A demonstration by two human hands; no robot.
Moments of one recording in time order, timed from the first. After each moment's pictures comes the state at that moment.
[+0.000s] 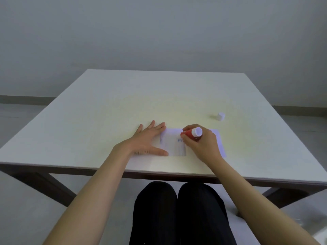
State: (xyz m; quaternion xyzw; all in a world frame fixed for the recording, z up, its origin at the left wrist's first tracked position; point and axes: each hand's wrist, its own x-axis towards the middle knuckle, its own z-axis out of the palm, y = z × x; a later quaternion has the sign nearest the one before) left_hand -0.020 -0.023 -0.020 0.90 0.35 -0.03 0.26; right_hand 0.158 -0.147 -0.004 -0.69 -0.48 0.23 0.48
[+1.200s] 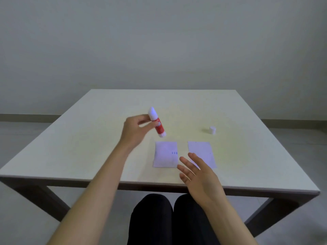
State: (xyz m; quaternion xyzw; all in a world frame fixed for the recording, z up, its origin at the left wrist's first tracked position) left_hand -0.005 -0.039 0.049 0.69 0.40 0.44 0.42; right_hand 0.132 -0.208 0.005 -0.43 -0.05 0.59 0.68
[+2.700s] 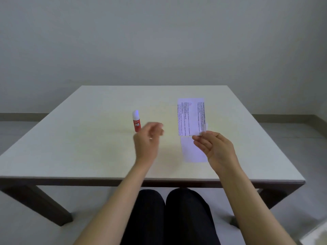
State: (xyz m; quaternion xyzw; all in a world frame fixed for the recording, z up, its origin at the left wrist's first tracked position) left_hand 0.045 -0.092 0.009 0.65 0.39 0.57 0.32; right_hand 0.200 -0.198 0.034 -0.44 -0.16 0.46 0.76
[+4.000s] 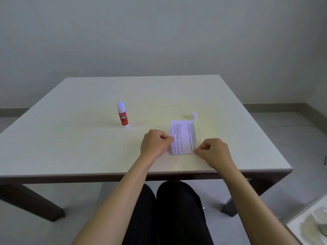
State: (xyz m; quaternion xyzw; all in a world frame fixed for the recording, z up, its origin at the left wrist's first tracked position) left_hand 0.090 -0.103 -0.009 0.71 0.52 0.25 0.41; right_hand 0.235 -0.213 -0.003 -0.82 -0.42 0.19 0.32
